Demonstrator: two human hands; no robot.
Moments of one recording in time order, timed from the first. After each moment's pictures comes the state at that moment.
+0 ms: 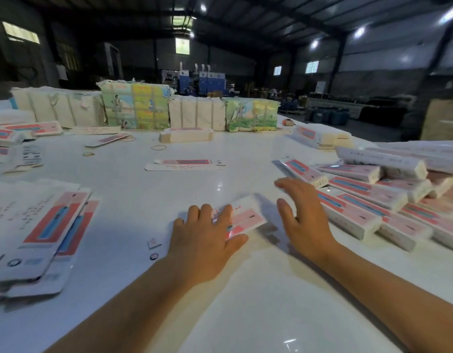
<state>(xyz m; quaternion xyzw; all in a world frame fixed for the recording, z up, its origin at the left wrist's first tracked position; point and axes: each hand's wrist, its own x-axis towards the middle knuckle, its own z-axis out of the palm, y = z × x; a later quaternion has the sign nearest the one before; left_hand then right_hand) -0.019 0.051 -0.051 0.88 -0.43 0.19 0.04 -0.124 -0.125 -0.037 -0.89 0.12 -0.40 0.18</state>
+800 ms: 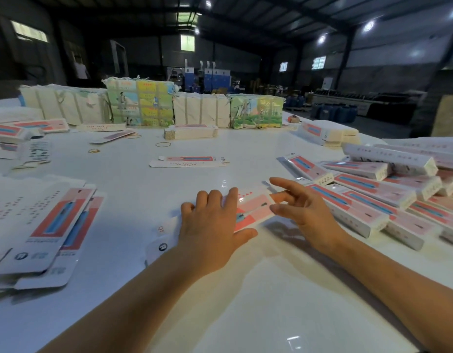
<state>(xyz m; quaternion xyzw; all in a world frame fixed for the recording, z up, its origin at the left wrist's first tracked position) -0.021 0.040 -0.043 0.87 -0.43 0.22 0.08 -0.126 -0.130 -0.031 -0.75 0.07 -0.28 0.60</state>
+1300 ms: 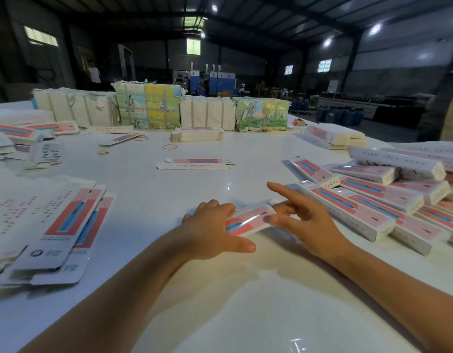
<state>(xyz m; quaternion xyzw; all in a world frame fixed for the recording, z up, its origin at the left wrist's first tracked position) -0.007 0.058 -0.024 0.87 -0.44 -0.10 0.21 -0.133 -0.112 -0.031 -0.81 -0.01 -0.28 0.51</state>
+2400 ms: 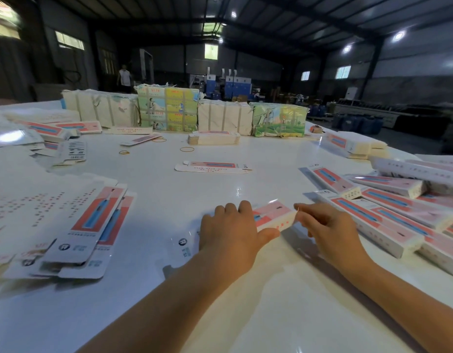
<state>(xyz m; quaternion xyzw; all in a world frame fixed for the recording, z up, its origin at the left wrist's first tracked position) -0.032 0.045 -0.027 0.92 -0.36 0.16 0.08 -0.126 -0.109 -0.034 -0.84 0.09 -0.37 0.38</state>
